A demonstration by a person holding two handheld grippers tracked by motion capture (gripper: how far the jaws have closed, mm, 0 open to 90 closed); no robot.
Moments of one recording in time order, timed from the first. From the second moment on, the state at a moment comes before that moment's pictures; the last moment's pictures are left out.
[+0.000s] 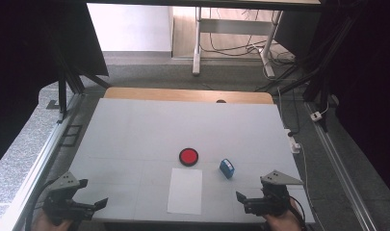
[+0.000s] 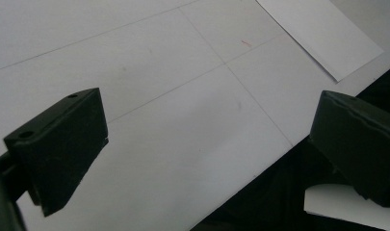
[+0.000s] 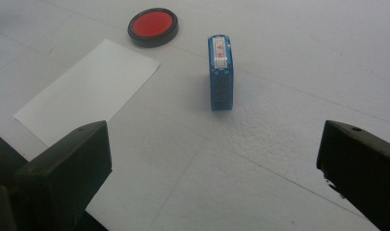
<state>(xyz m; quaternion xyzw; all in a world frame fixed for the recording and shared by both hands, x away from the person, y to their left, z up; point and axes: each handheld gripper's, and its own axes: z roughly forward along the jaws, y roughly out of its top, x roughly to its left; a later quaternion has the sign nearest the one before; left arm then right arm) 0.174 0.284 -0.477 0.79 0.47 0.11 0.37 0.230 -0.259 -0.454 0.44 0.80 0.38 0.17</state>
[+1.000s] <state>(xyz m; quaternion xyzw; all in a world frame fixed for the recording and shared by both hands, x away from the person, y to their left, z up) 0.174 0.284 -0.477 0.79 0.48 0.11 0.37 0.260 -0.241 -0.458 0.41 0.81 0.38 0.14</state>
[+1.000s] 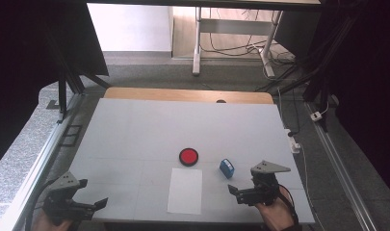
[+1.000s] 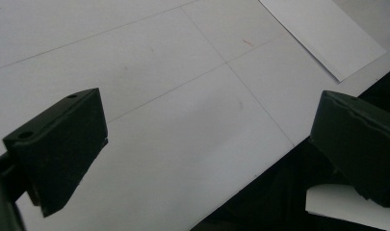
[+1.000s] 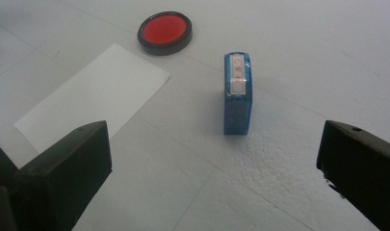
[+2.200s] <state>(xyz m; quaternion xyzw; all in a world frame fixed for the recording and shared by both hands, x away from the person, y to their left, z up) 0.174 0.284 -0.477 0.79 0.47 0.10 0.37 0.318 -0.208 -0.478 0.41 0.84 0.31 0.16</state>
